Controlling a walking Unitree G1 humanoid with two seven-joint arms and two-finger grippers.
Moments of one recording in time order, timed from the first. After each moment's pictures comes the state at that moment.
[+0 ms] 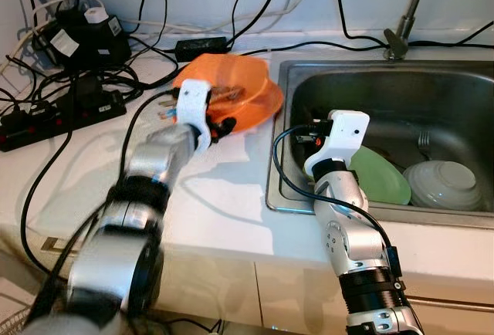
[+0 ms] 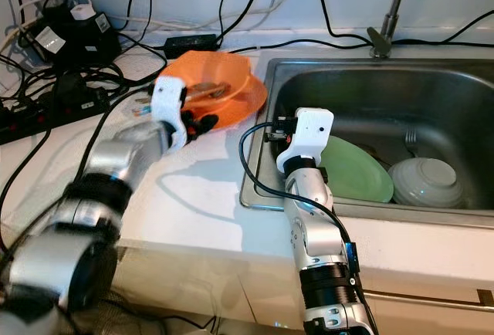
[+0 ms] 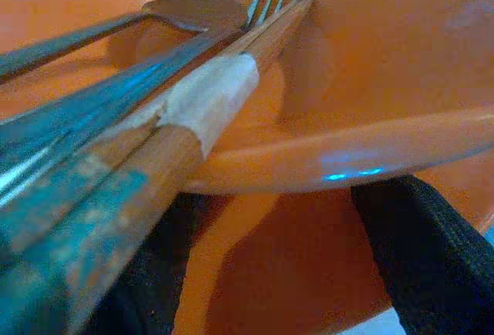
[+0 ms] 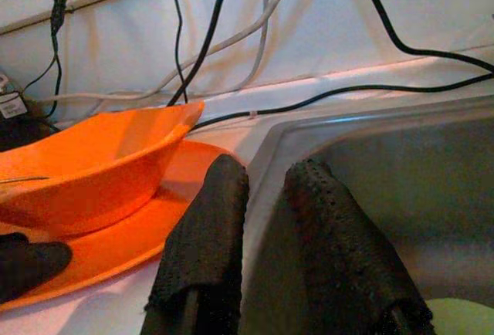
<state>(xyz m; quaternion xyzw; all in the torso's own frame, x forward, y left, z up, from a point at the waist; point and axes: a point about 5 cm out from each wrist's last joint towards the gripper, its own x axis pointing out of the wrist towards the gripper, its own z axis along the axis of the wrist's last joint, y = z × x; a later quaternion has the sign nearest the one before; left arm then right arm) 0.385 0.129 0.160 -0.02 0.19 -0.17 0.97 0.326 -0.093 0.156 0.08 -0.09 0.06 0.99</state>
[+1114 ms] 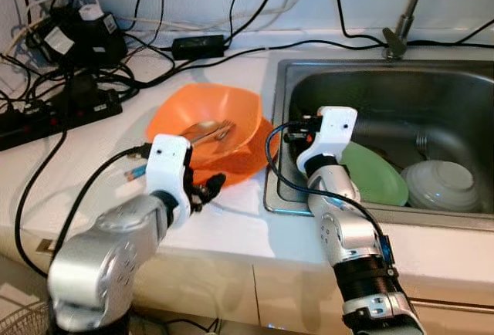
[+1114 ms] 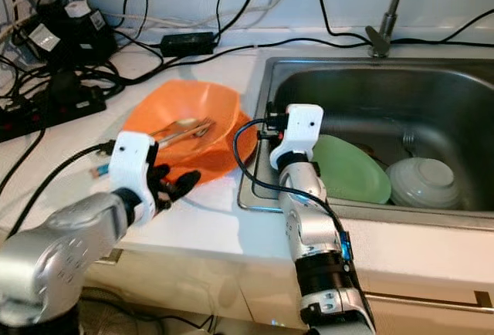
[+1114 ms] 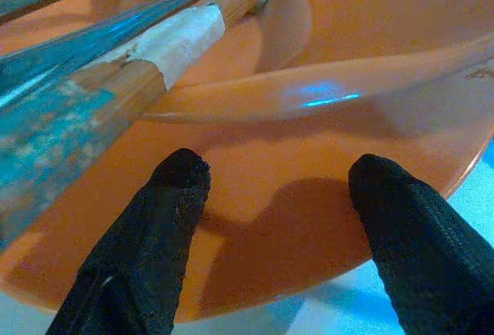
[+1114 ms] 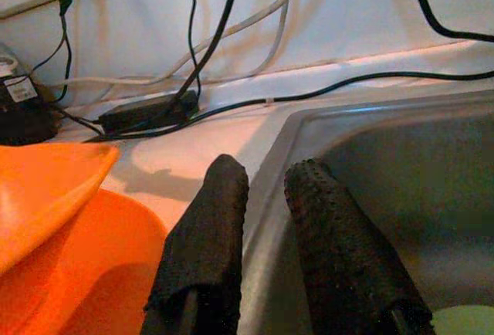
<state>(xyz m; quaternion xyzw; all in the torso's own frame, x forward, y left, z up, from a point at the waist) 0.245 0.135 0.175 -0.02 0.24 -0.15 0.96 0.337 -0.084 0.155 0.08 -0.08 0.09 0.99</state>
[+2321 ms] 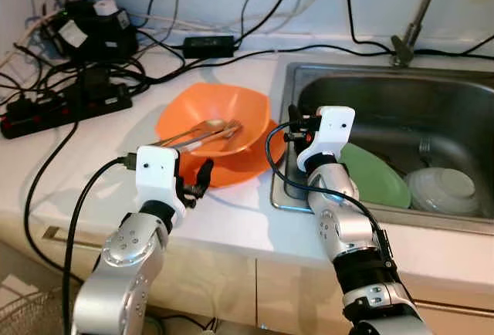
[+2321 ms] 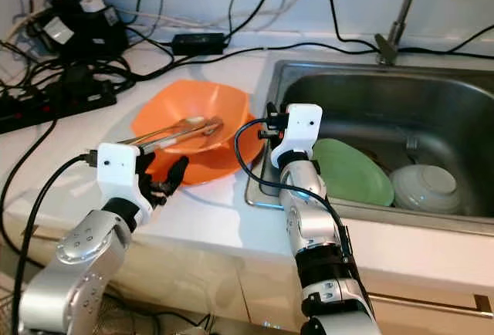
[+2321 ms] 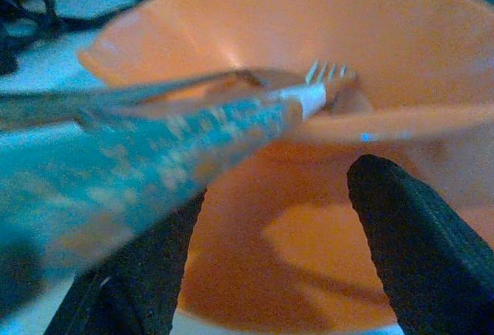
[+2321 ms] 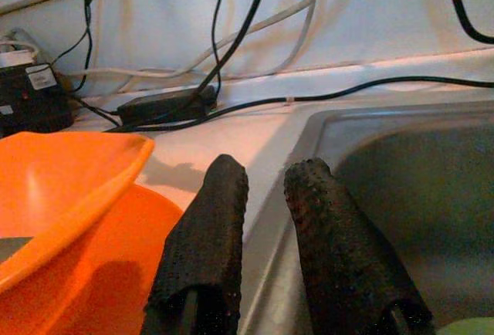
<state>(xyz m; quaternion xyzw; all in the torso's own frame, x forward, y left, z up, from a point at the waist) 0.250 0.139 0.156 -0.02 0.06 -0.10 0.99 0.344 -0.087 0.149 0.08 -0.07 0.09 0.99</state>
